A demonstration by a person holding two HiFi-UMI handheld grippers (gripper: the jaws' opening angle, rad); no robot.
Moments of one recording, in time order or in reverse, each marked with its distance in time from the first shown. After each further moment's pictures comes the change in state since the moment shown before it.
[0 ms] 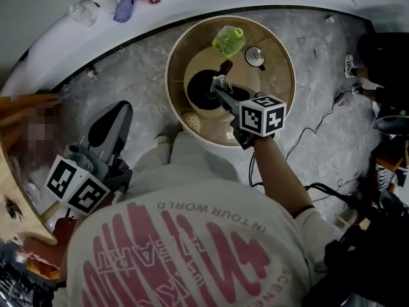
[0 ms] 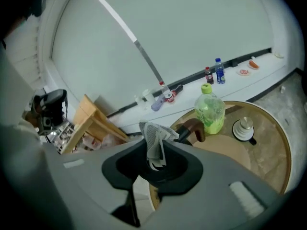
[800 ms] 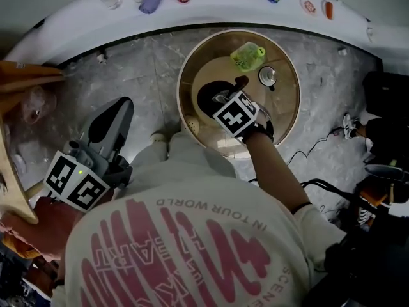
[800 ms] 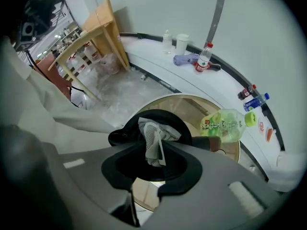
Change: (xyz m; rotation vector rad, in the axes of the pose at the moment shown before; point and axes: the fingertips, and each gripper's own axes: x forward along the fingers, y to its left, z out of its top) left arm -0.031 0.027 0.011 -0.055 -0.107 0.131; right arm 0.043 -0.002 -0.041 -0.720 0.718 -0.189
